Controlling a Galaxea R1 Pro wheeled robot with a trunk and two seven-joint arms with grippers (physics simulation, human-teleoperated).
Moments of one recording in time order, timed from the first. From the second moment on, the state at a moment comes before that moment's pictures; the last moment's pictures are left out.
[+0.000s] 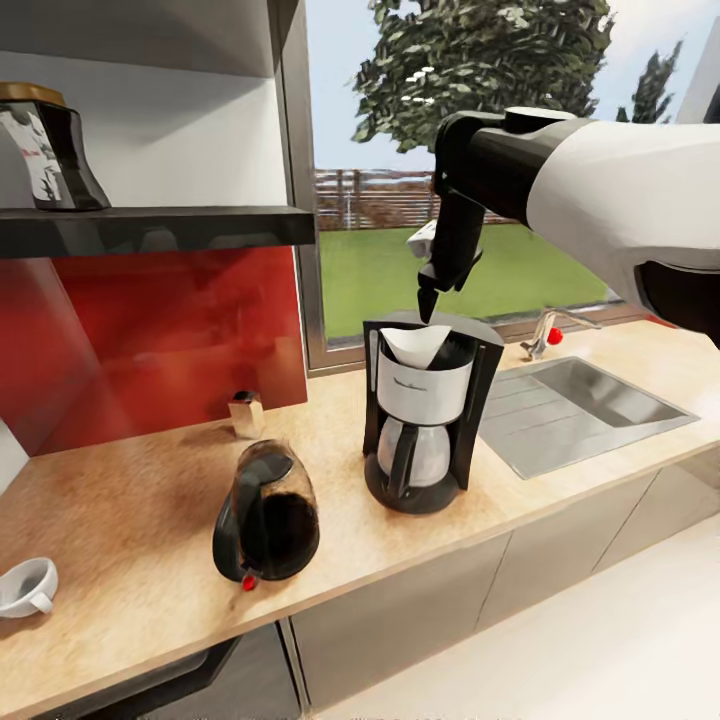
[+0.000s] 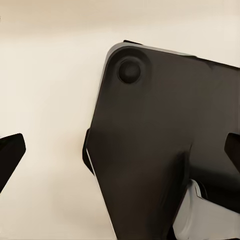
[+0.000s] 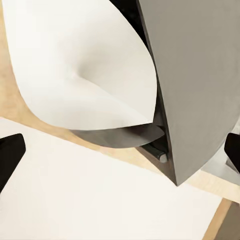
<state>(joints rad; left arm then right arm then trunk) -0.03 -0.07 0.21 0.01 0.01 -0.32 0.13 -2.16 0.15 2.35 -0.20 -0.89 1.01 1.38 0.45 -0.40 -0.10</state>
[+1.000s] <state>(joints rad) -0.03 -0.06 0.21 0.01 0.01 -0.32 0.13 -2.16 0.14 2.35 -0.19 -0.89 1.01 1.38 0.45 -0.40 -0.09</state>
